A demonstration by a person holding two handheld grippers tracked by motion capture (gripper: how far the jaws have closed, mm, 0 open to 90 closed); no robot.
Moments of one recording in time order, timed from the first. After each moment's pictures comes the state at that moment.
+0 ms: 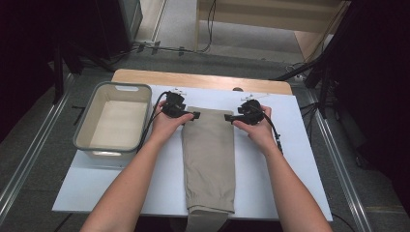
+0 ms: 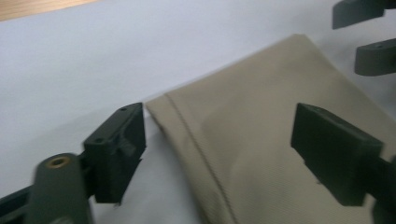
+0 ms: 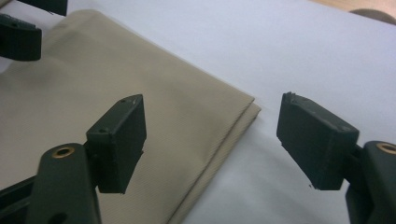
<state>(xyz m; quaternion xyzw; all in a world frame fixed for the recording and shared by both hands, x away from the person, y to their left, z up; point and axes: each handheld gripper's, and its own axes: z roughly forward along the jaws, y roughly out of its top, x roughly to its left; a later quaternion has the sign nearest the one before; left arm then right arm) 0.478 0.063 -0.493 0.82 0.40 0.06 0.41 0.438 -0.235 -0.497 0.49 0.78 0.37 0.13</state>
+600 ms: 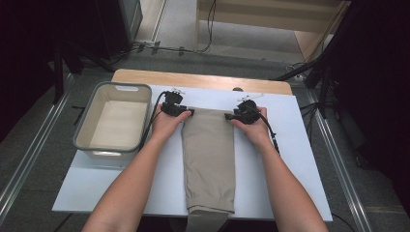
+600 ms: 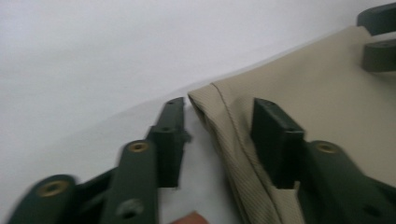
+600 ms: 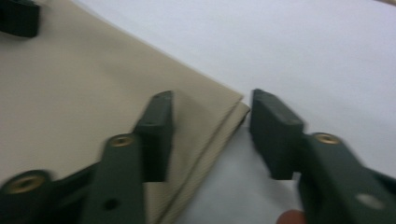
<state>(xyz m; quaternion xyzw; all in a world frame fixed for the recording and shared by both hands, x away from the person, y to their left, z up) 0.489 0.063 -0.502 0.82 0.43 0.06 0.37 0.451 -0.229 -0.516 0.50 0.78 0.35 0.13</state>
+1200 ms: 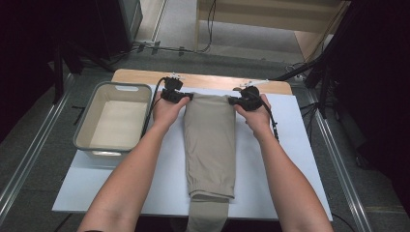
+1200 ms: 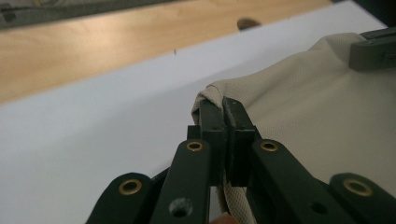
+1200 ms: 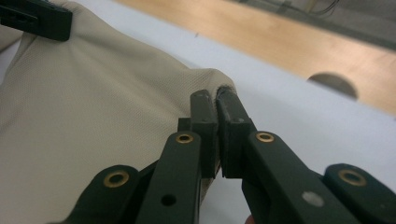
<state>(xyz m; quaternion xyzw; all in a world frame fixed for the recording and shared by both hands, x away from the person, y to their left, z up) 0.516 0.058 -0.450 0.80 0.41 0.09 0.42 0.471 -0.232 -0.463 0.48 0.77 0.39 0.16</state>
